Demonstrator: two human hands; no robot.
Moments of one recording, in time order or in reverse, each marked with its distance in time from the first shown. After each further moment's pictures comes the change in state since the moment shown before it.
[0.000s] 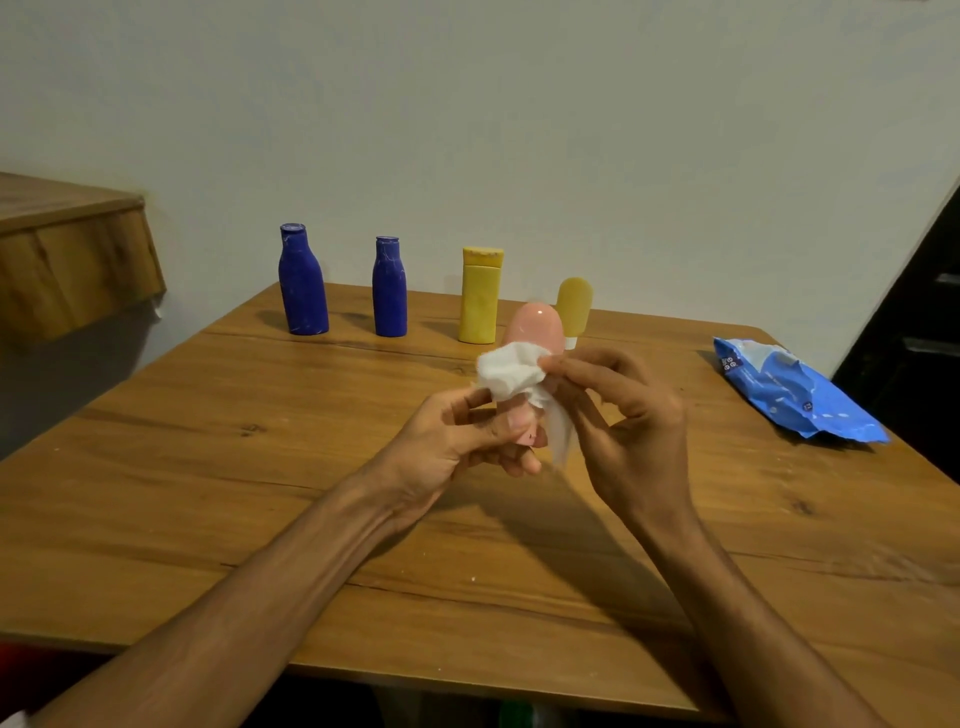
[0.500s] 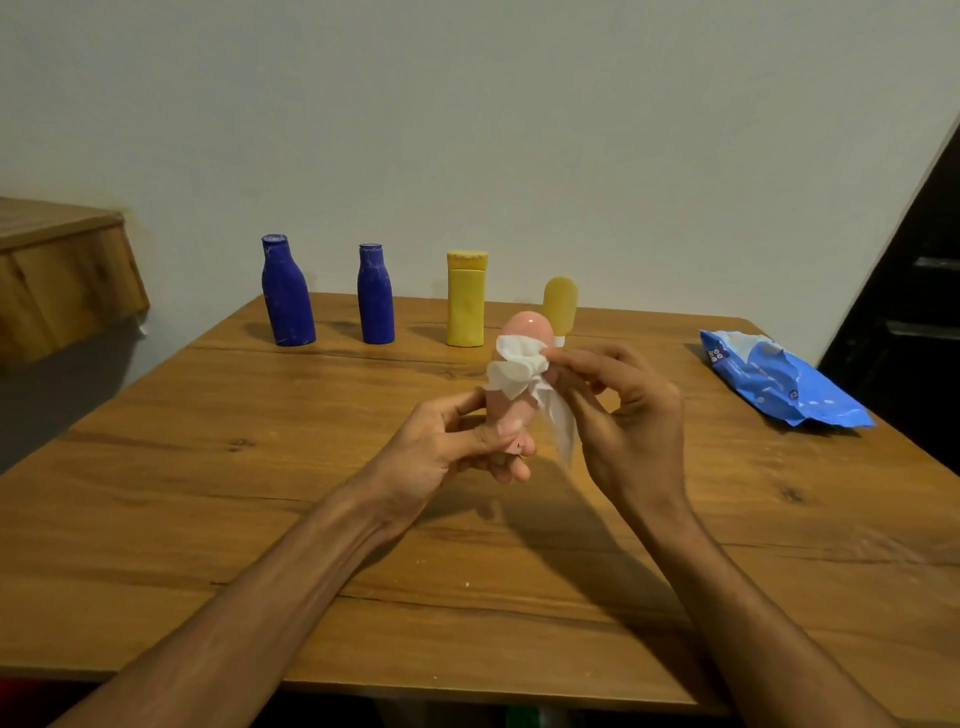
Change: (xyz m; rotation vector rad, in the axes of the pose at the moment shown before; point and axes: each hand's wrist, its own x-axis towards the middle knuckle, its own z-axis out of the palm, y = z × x) left_hand 0.001 0.001 0.000 0.123 -0.010 -0.021; right_hand 0.003 0.001 -0.003 0.046 0.073 0.088
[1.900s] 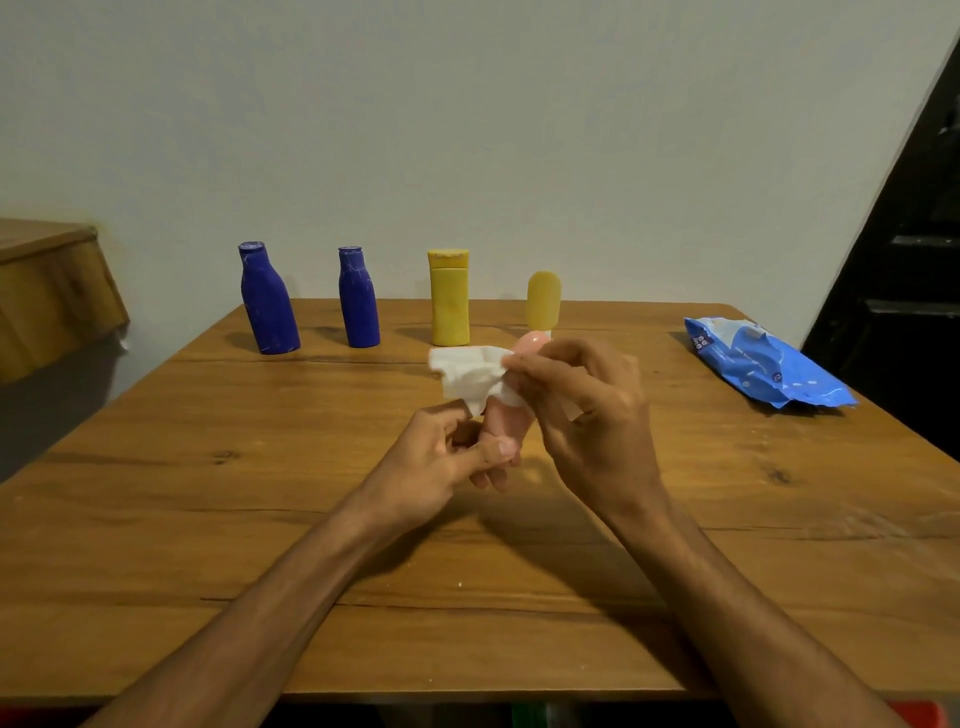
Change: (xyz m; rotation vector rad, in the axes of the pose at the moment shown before) left_hand 0.002 -0.005 0.005 0.340 0.057 0.060; right_hand -0.003 0.001 0.006 -0.323 -0.001 -0.215
